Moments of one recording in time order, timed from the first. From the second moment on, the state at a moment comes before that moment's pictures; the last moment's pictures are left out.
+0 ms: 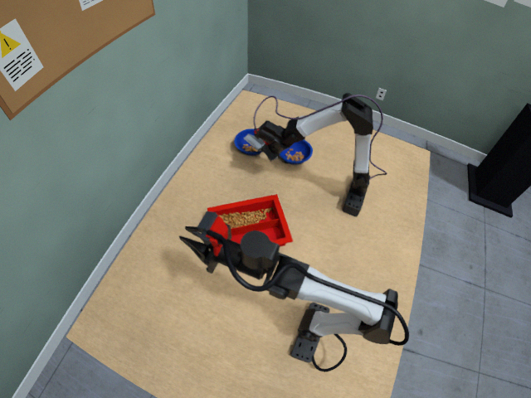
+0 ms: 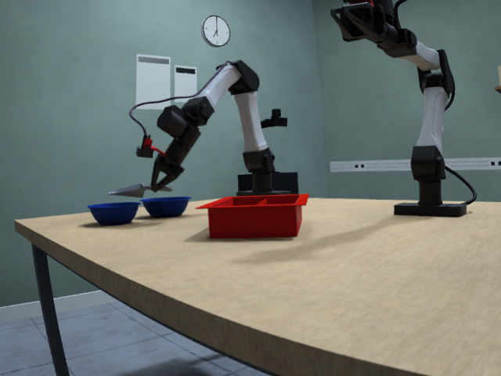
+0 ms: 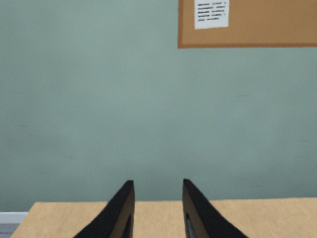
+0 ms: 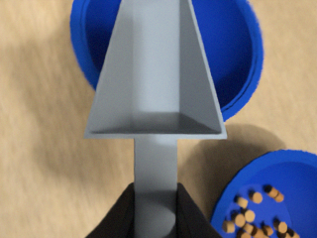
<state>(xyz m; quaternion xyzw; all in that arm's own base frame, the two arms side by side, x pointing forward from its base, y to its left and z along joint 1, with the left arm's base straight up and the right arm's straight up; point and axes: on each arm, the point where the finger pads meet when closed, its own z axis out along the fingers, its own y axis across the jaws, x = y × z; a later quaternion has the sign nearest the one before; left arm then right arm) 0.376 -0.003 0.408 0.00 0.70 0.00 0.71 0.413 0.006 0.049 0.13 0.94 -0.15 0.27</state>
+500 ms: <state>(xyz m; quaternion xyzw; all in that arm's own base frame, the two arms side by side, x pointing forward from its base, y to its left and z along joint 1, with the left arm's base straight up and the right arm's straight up) 0.377 -0.004 0.408 0.00 0.70 0.00 0.71 0.359 0.063 0.040 -0.05 0.97 -0.03 0.23</state>
